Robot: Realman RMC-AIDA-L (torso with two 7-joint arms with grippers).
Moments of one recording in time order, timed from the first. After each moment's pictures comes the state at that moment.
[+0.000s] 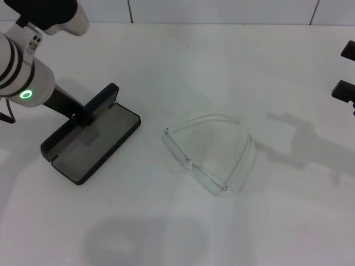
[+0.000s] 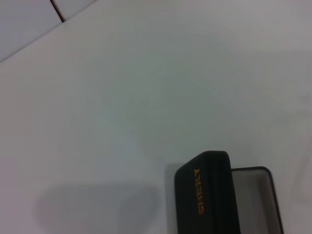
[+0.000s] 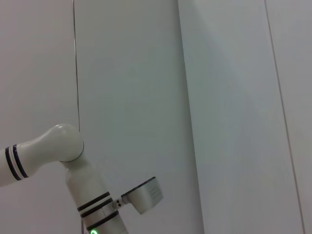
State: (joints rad) left arm -0.54 -2.09 1.42 1.45 2.79 1.47 -2.64; right arm 0.37 2.00 -0.66 -0.67 -1.53 -1.90 1.18
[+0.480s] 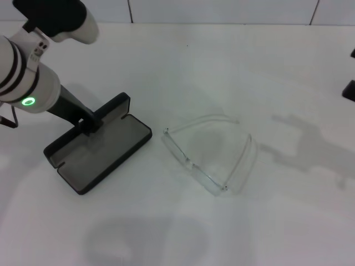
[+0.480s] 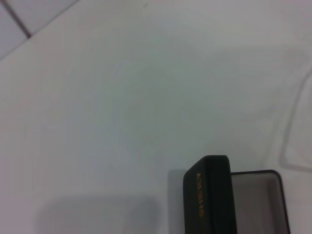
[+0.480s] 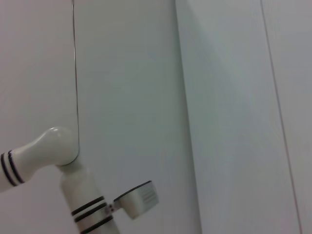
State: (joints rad) left arm -0.51 -2.09 1.47 1.54 2.77 1.53 -2.60; right arm 0.35 2.00 -0.66 -0.67 -1.50 -1.92 1.18
